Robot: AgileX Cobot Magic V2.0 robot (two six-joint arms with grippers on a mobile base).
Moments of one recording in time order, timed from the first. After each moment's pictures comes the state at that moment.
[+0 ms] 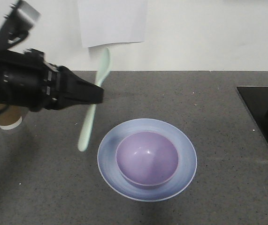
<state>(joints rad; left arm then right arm) -0.36 1.30 -1.23 -0.89 0.93 0.39 0.38 0.39 -1.06 -0.16 0.98 -0.14</state>
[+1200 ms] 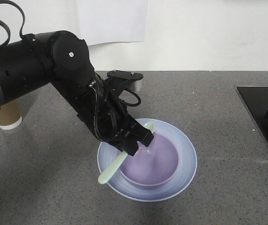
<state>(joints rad) -0.63 1.77 -1.59 -0.35 1.21 0.02 0.38 0.39 -1.03 -0.16 1.00 -0.11</state>
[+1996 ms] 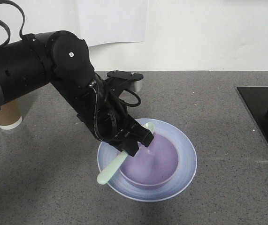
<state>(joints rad) -0.63 1.77 -1.59 -0.35 1.21 0.02 0.38 0.39 -1.03 -0.19 1.00 -0.09</state>
